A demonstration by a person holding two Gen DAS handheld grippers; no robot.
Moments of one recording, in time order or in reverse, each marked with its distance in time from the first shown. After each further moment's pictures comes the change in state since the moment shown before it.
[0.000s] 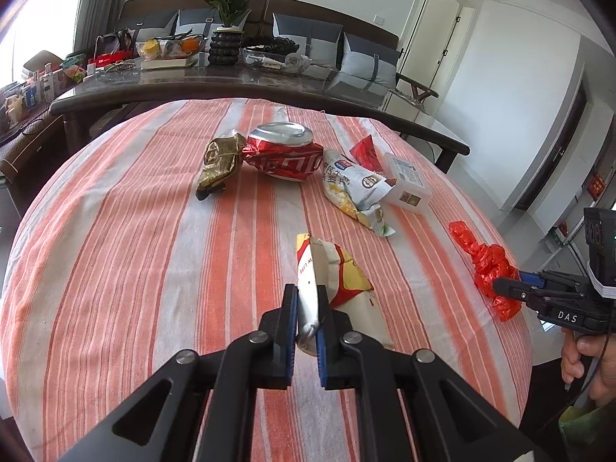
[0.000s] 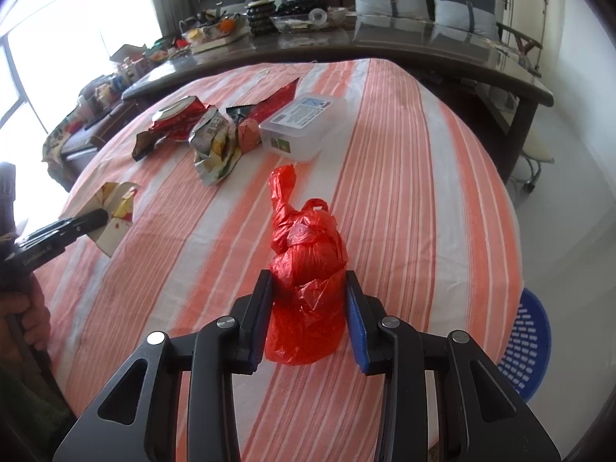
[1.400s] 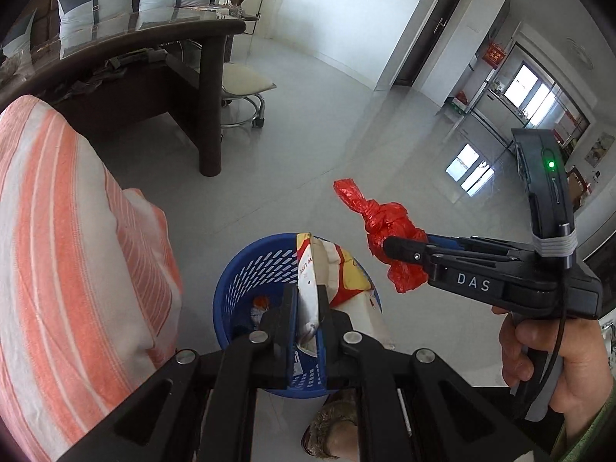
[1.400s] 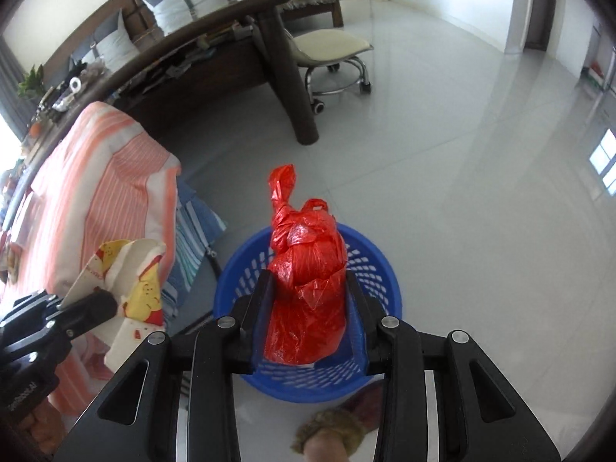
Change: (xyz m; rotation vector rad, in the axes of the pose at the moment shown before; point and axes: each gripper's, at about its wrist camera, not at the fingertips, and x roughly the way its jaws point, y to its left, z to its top) left arm 0.220 -0.411 -0.014 0.401 0.339 -0.367; right arm -0.043 -0.329 -0.086 0.529 0.063 -0.249
